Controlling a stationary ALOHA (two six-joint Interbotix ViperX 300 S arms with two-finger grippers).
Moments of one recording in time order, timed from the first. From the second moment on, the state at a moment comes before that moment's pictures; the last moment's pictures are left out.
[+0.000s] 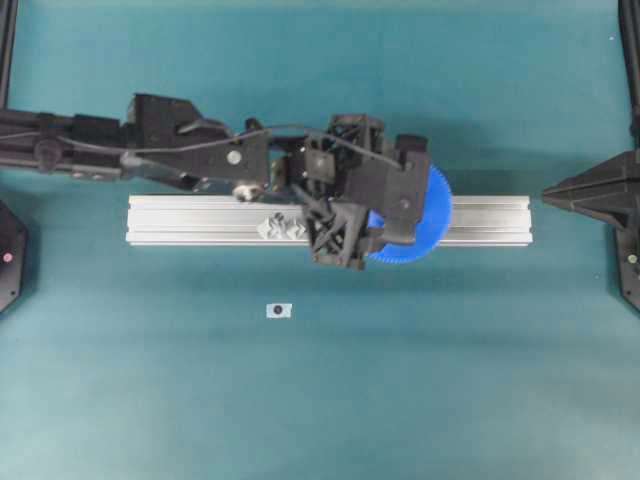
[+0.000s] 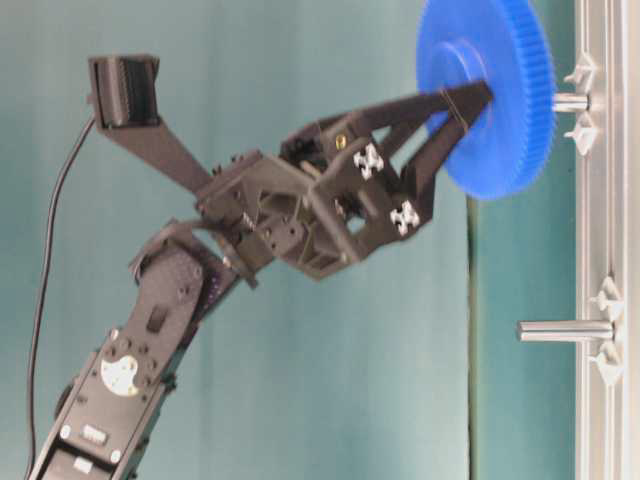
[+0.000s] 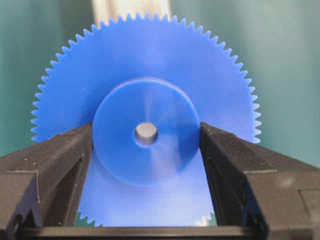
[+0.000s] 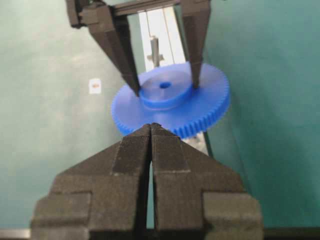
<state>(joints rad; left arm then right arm) 0.08 0.26 0.14 0.02 0.24 0.33 -0.09 -1.16 1.21 0.04 0.27 0.04</state>
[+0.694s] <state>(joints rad) 0.13 0.30 0.11 0.02 0.41 0.38 -0.12 -1.16 1.21 0.04 0.28 0.04</state>
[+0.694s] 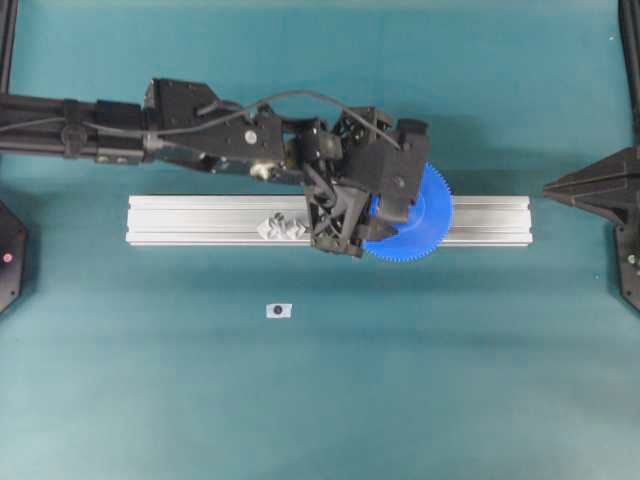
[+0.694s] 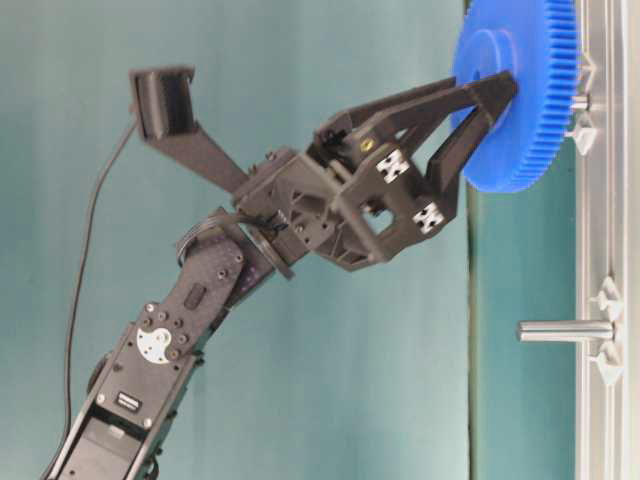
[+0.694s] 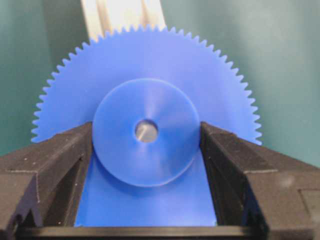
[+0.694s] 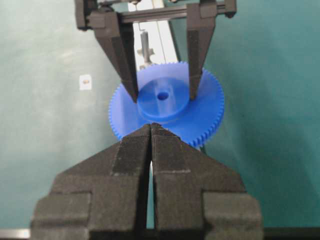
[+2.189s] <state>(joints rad) 0.17 0.33 0.04 0.02 0.47 0.34 -0.13 -1.16 1.23 0.04 0.27 0.04</state>
